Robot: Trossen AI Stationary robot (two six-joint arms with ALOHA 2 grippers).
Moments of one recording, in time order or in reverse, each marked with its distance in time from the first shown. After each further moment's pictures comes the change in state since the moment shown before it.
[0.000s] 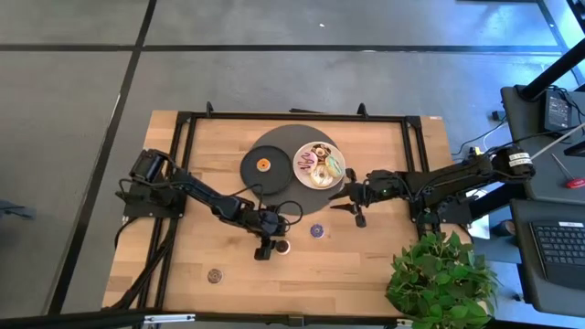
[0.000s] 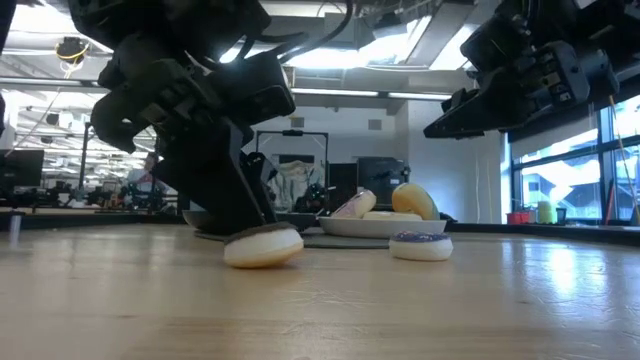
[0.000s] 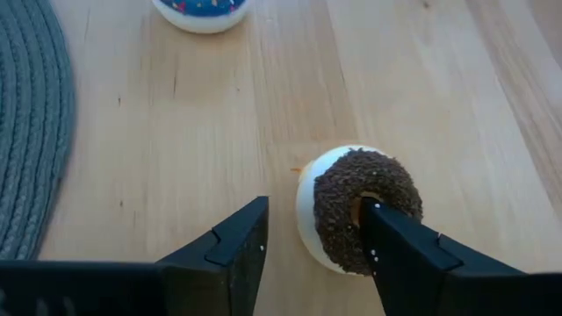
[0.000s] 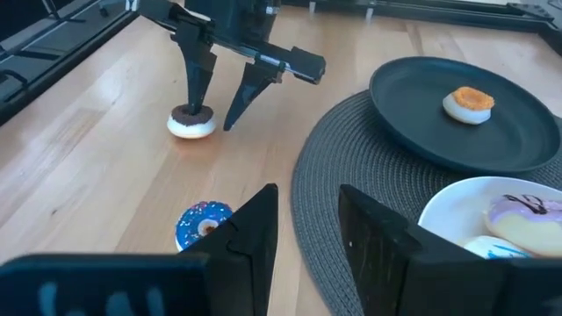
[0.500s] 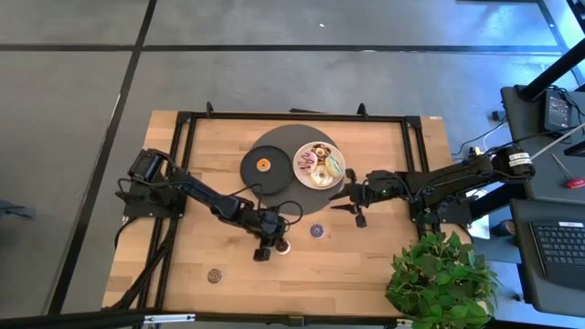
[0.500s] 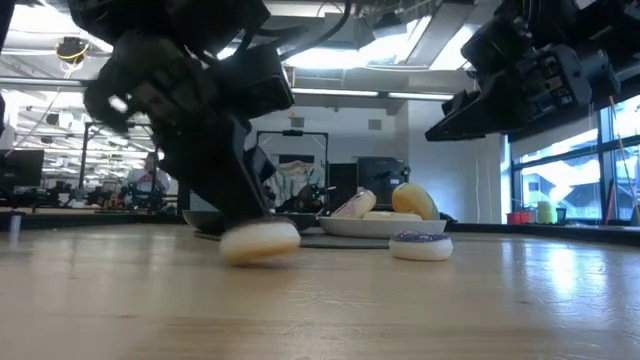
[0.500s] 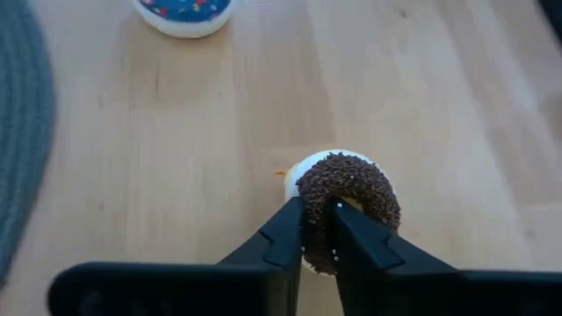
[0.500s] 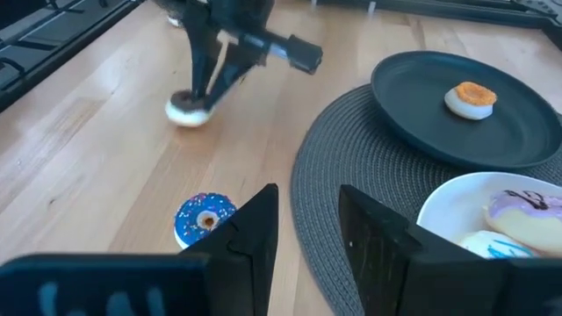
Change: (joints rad) left arm 0.003 -0.015 0.000 0.003 0.036 -0.022; right arm 0.000 0.000 0.000 -0.015 0.001 -0.018
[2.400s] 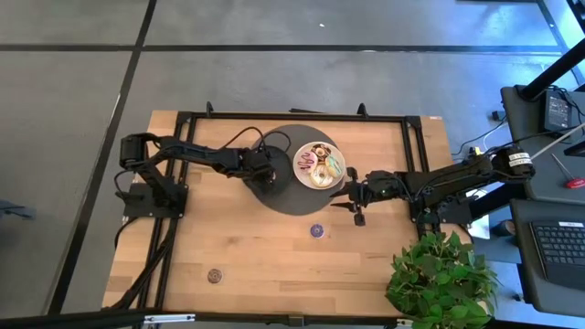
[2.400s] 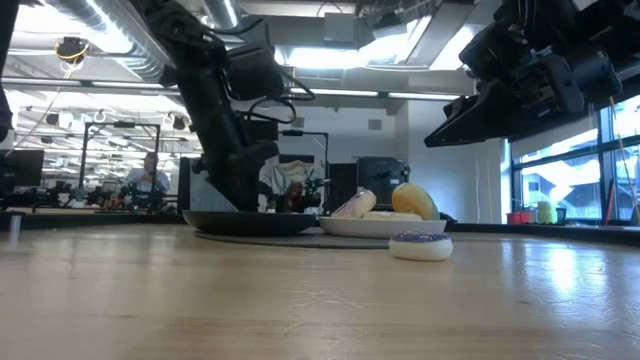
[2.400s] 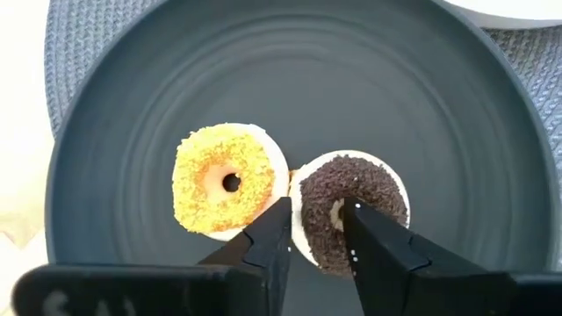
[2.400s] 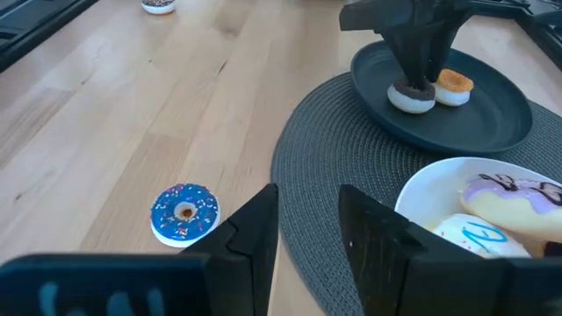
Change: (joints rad) left arm 0.488 -0.147 0.050 -0.511 -0.330 -0.198; right arm 0.000 0.000 0.001 -0.024 0.059 -0.003
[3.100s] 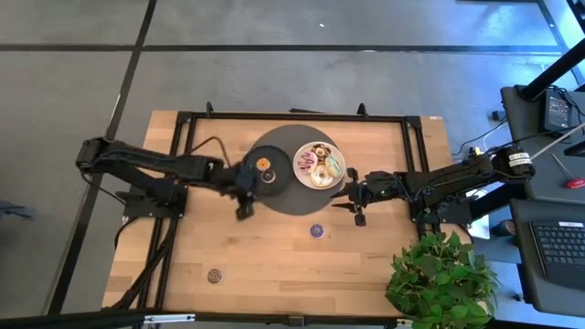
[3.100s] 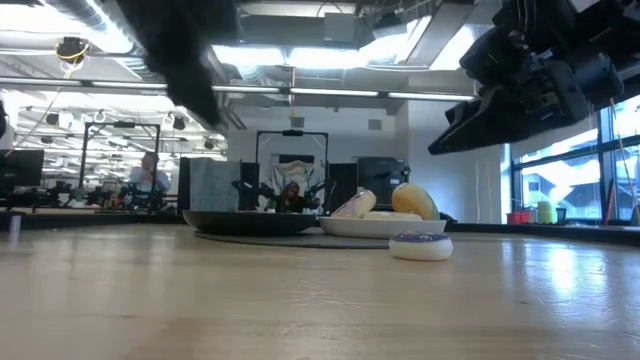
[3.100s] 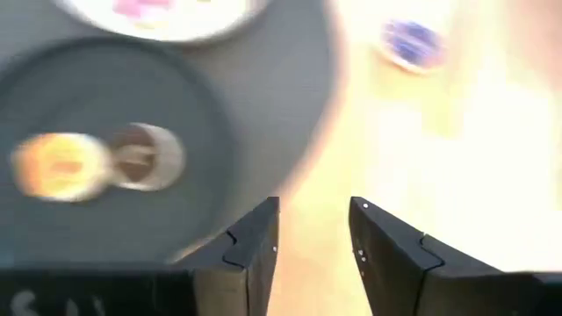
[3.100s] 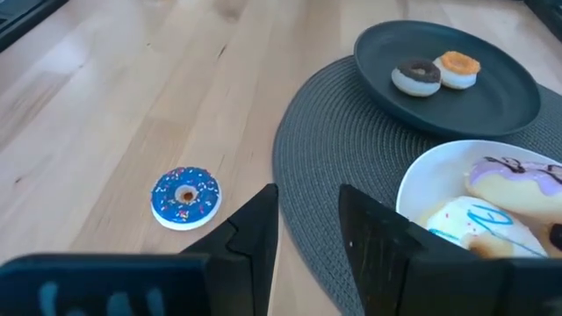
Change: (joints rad) left arm -0.278 -0.403 0.001 -0.217 0.182 0.097; right arm 0.000 0.000 0.000 -0.037 0.000 0.003
